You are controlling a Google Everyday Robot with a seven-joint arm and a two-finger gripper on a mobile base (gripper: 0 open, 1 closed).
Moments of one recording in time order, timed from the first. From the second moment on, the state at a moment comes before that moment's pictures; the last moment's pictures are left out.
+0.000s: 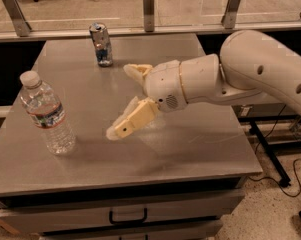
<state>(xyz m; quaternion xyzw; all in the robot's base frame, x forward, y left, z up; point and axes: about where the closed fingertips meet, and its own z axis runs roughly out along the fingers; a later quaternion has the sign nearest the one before) 0.483 0.064 0.918 -0.56 0.60 0.35 0.45</state>
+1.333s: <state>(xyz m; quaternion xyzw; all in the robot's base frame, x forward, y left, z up) 0.468 0.185 0.910 -0.56 0.53 0.43 0.48</state>
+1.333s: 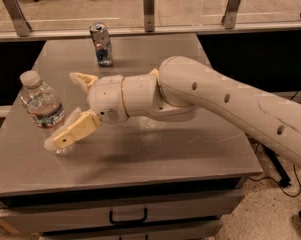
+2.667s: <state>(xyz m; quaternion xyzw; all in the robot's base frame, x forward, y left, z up) 0.458 0.176 0.917 -0.55 0.54 0.45 0.45</state>
